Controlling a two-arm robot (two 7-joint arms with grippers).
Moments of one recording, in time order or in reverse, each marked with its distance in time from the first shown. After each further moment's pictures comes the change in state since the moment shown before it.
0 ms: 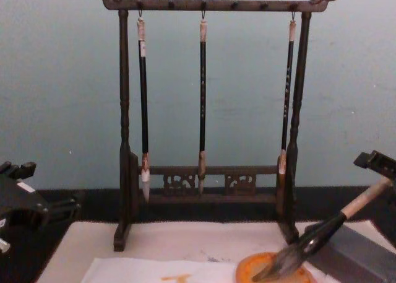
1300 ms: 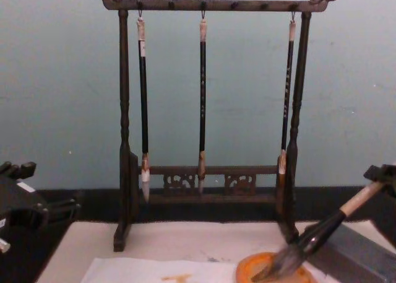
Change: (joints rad) left arm 0.000 0.000 0.000 0.000 0.000 0.000 0.000; right arm 0.001 0.000 0.000 0.001 0.001 0.000 0.000
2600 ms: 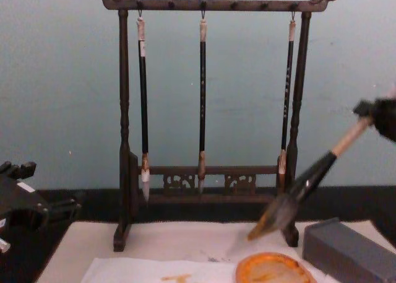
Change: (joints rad) left arm 0.000 0.000 0.000 0.000 0.000 0.000 0.000; right arm 0.040 0.083 -0.048 -0.126 0.081 0.038 0.052
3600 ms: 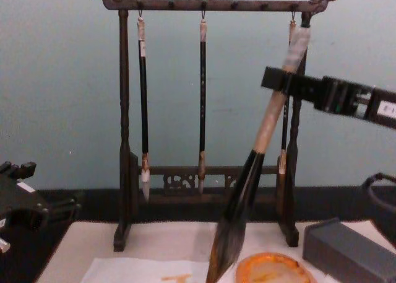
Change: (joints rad) left arm 0.000 0.000 0.000 0.000 0.000 0.000 0.000; right arm -0.023 0.133 -0.220 -0.294 -0.408 -0.226 0.157
